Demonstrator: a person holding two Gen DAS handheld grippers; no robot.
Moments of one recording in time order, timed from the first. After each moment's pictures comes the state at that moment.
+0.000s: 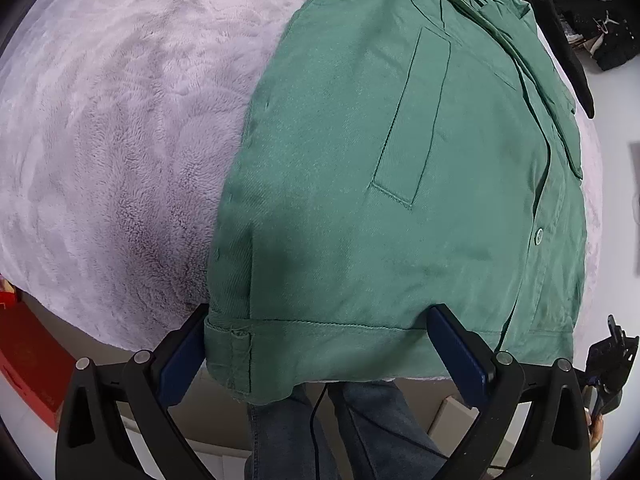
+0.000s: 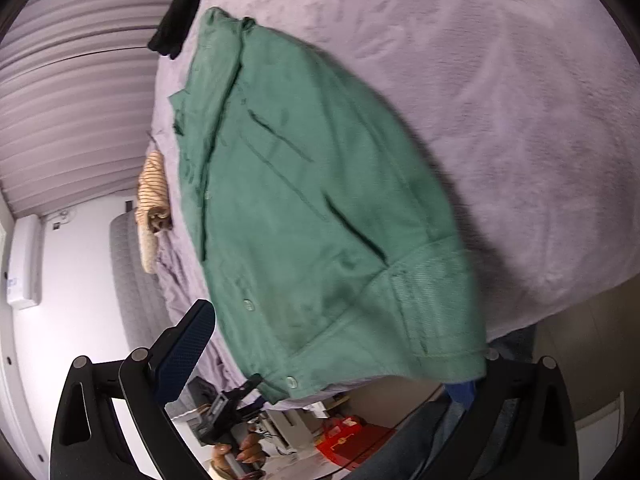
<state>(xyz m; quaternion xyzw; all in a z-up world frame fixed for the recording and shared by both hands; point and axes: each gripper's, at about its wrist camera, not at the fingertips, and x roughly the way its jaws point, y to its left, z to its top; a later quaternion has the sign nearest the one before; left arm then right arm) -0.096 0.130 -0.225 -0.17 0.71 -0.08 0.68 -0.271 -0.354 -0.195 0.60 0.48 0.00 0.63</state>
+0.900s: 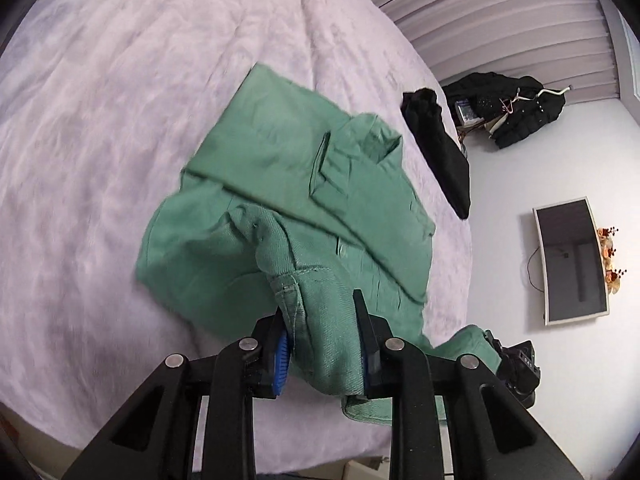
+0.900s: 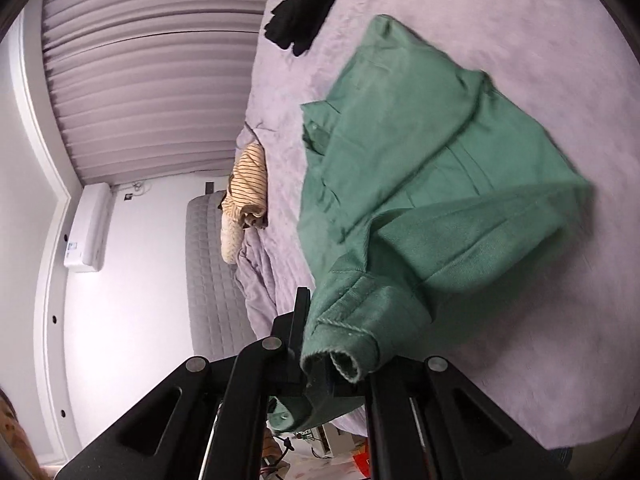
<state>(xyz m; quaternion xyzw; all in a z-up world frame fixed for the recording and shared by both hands) 0.070 0.130 -0.074 -0.32 0.56 -0.19 0.74 -0.091 -0.373 -0.108 0.60 0.41 0.13 0.67</state>
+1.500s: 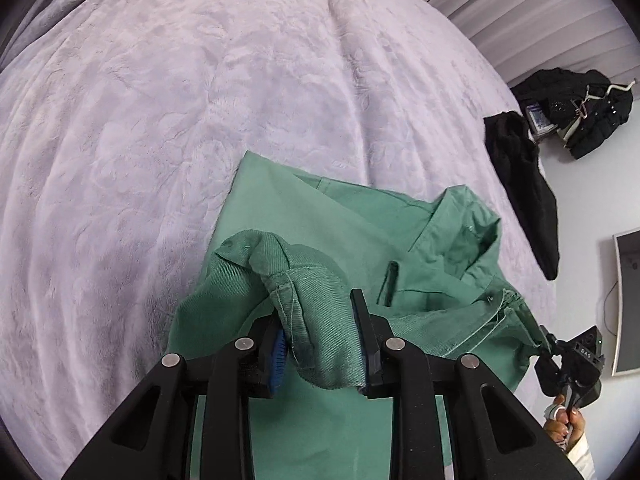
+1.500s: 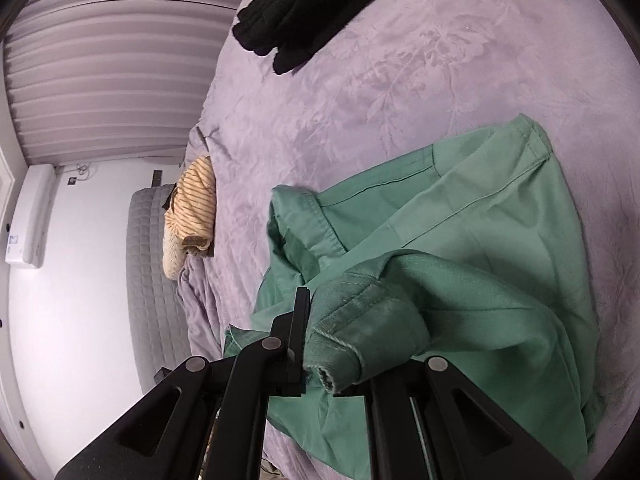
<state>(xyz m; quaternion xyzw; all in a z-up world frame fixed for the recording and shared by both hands) 0.286 0.085 -0.160 -0.22 0.60 -0.09 0.76 0.167 -0.411 -0.168 0.52 0.50 0.09 0.69</state>
